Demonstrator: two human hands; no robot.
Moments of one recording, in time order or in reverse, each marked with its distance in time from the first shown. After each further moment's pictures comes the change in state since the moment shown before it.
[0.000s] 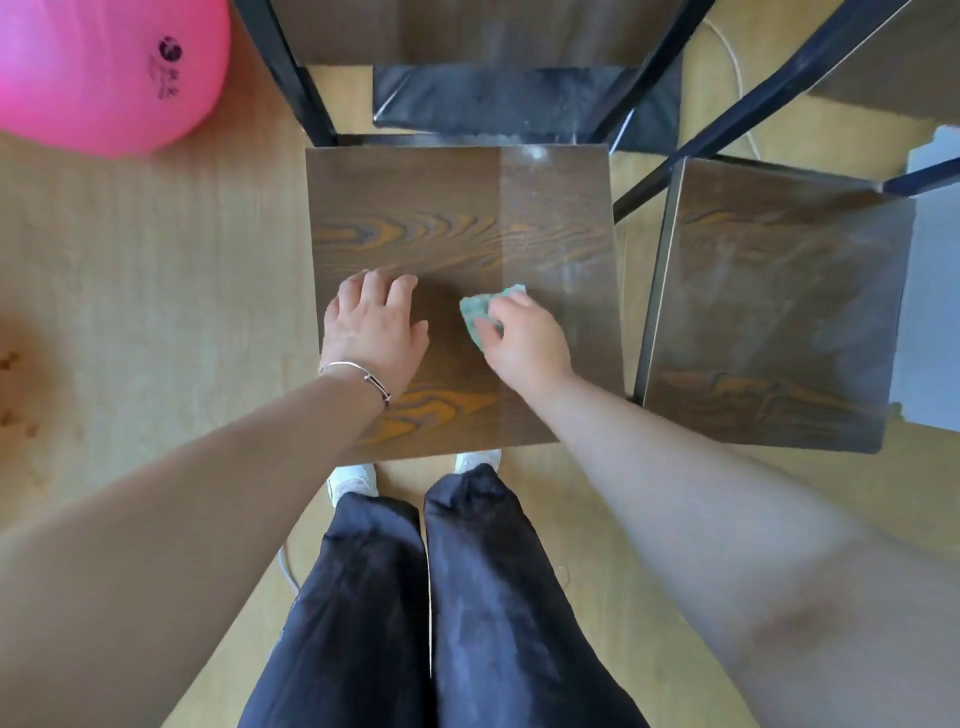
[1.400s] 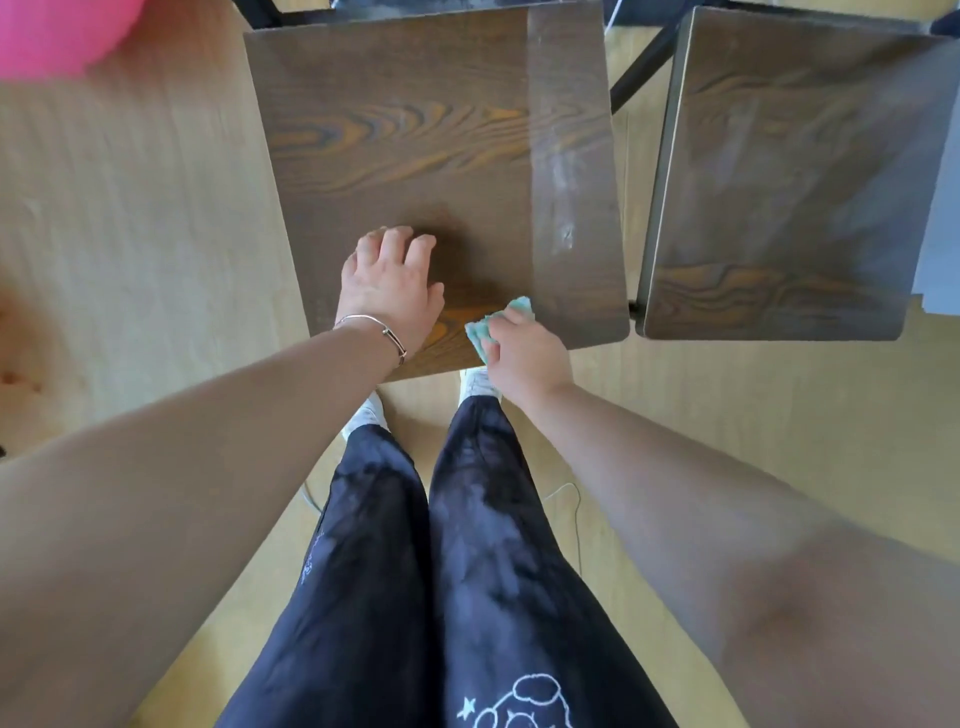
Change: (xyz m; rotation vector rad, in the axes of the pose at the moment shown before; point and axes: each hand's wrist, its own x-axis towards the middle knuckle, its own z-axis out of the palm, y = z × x) left_hand -0.028 0.019 0.037 0.056 -0.132 0.130; right_hand -0.102 0.024 0.041 -0.194 -0.285 0.116
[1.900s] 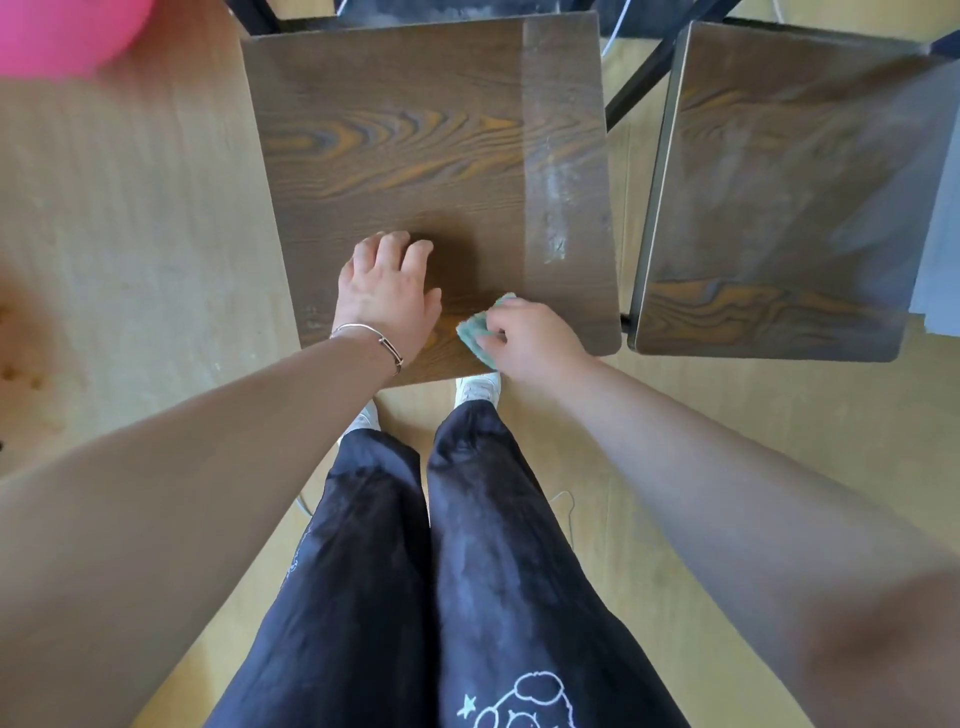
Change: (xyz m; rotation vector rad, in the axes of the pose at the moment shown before) left_hand 0.000 0.009 -0.001 -0.008 0.025 -0.031; right_hand 0.019 0.008 -0.048 0.106 -0.143 -0.110
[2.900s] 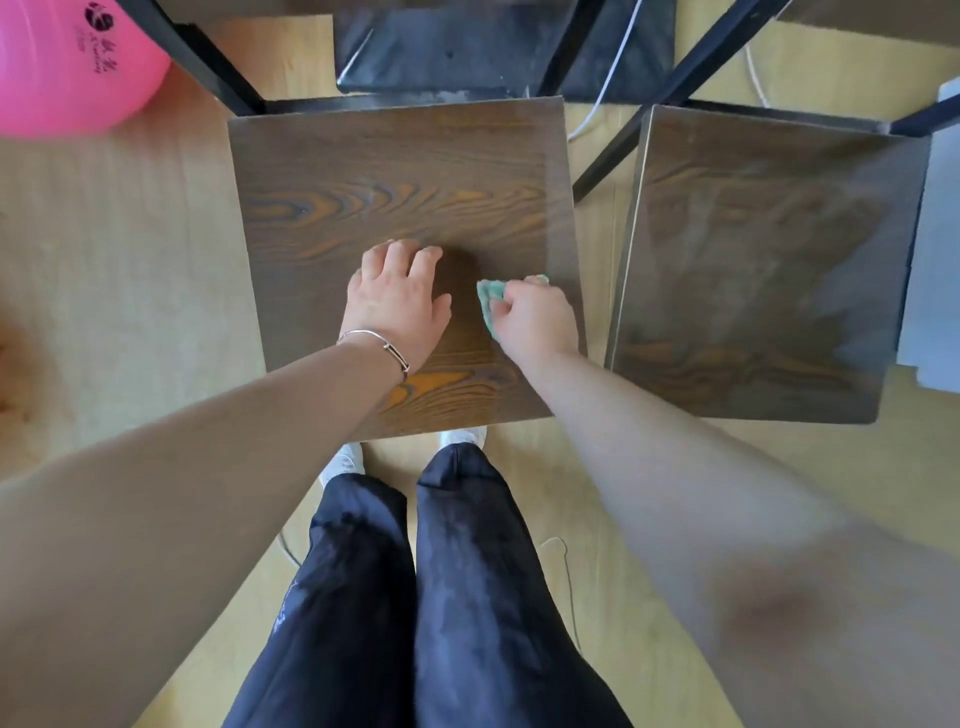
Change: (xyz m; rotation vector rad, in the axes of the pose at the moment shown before) left_hand 0.049 0.048 -0.027 -0.055 0.046 -0.032; right_hand 0.062 0.039 -0.041 -0.031 0.344 0.247
